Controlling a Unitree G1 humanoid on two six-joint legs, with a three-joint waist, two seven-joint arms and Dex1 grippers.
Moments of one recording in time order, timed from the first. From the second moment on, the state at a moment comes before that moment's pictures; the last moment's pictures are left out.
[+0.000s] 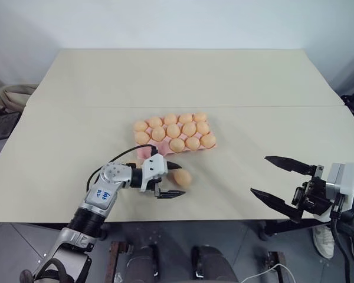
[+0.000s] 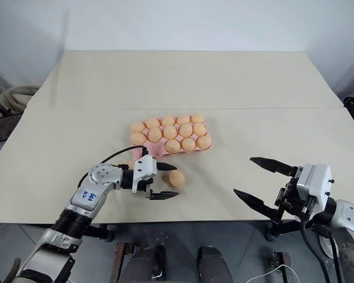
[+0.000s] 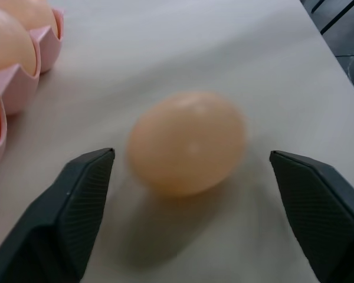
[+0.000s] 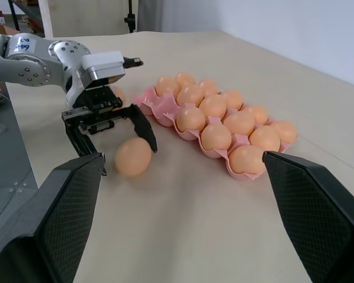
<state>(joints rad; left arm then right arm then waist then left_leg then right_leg) -0.47 0.43 -0.26 0.21 -0.14 0.06 -1.04 0.21 -0.71 -0.44 -0.52 0.69 0.20 1.02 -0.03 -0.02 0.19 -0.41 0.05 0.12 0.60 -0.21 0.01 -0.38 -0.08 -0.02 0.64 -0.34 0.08</state>
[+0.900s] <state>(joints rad) -0.41 0.39 -0.17 0.10 -0.22 0.11 -1.00 0.21 -0.70 -0.41 -0.47 0.69 0.20 1.06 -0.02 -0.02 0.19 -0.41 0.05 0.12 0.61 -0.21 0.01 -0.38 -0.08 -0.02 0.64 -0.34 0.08</state>
